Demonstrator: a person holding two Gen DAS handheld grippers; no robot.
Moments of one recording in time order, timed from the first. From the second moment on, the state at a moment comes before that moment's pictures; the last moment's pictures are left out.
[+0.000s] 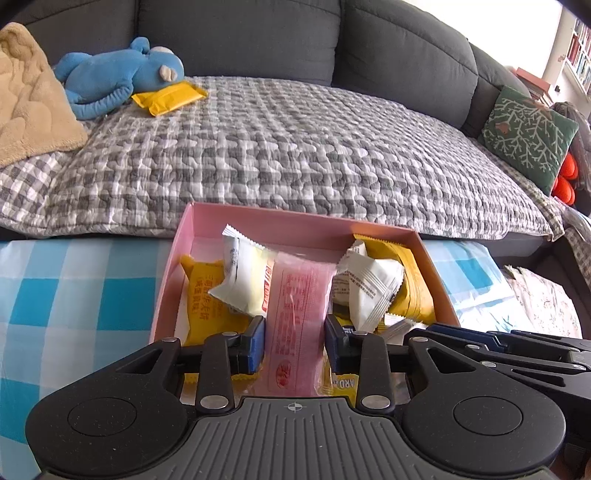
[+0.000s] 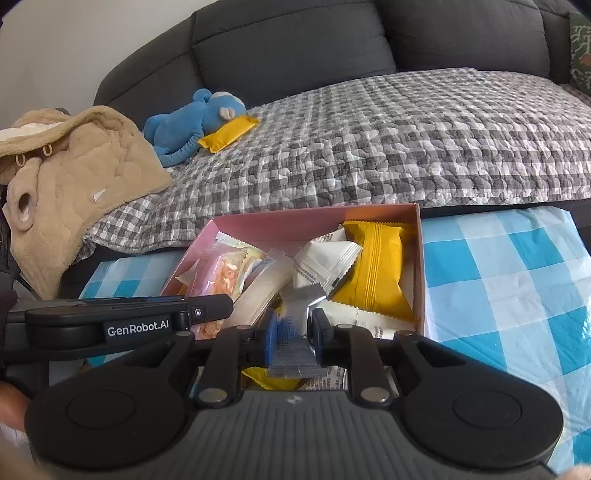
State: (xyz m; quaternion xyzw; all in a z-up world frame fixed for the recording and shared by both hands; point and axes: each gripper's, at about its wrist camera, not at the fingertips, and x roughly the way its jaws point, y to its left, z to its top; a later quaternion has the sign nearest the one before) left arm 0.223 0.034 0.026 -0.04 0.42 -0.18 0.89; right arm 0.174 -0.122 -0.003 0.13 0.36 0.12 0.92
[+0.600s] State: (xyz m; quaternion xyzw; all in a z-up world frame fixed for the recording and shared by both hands) left arm 0.192 0.102 0.053 -0.07 0.43 -0.11 0.89; right arm 0.146 -0.142 0.010 0.14 0.37 0.10 0.91
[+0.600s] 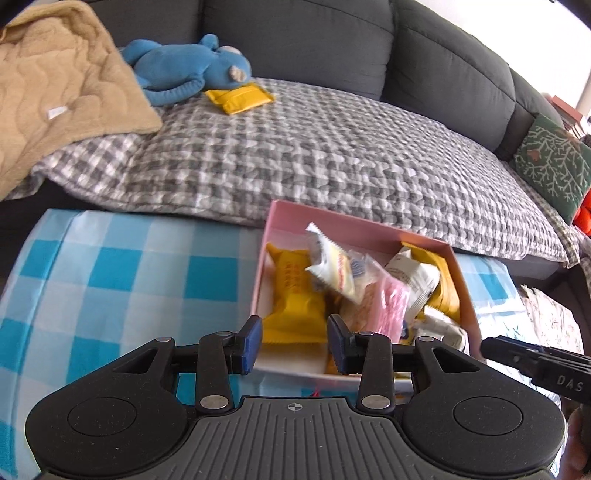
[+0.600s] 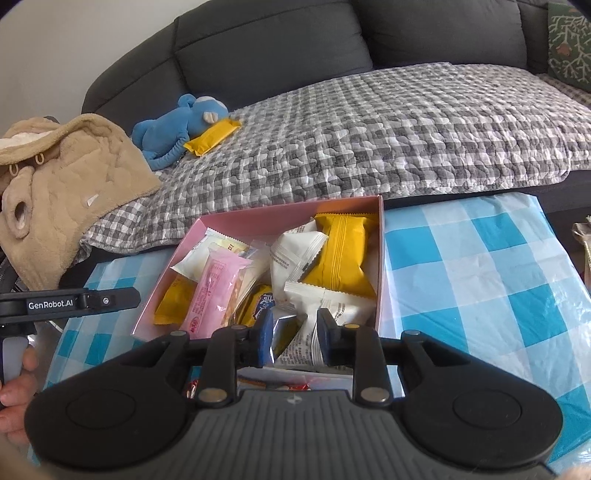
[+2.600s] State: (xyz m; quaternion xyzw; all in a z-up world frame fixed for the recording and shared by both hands) left arm 0.152 0.060 -0.005 0.03 0.47 -0.15 0.87; right arm 0.136 -0.112 -0.045 0.04 0.44 0.13 0.89
